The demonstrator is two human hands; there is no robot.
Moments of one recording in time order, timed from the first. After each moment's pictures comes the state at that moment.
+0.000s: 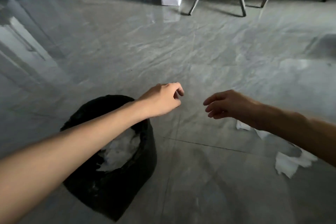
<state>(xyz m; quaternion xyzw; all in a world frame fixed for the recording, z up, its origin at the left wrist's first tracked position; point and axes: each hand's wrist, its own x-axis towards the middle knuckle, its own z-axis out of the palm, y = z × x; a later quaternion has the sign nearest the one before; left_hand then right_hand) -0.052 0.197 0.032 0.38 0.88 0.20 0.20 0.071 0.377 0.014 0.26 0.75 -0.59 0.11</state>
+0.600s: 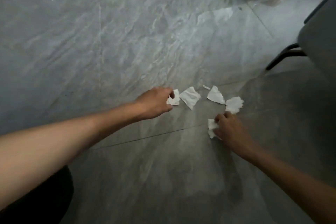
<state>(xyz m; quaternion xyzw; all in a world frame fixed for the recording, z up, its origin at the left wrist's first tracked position) 0.035 0.422 -0.115 0.56 0.78 0.05 0.27 0.294 0.520 -0.207 0.42 0.89 -0.18 0.09</state>
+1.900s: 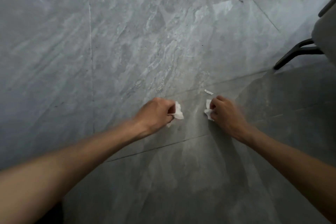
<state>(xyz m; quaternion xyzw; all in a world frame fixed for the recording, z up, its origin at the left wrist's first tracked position) 0.032 0.436 -0.151 0.60 0.75 0.10 0.24 0.231 0.580 -0.226 0.38 0.90 -0.21 -0.04</state>
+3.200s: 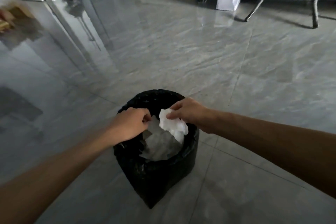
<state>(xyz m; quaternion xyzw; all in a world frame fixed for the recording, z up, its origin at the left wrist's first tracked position) -0.080 -0.010 -0.008 0.20 0.97 0.07 0.16 -0.042 0.190 -0.002 0.10 0.80 -0.56 0.17</state>
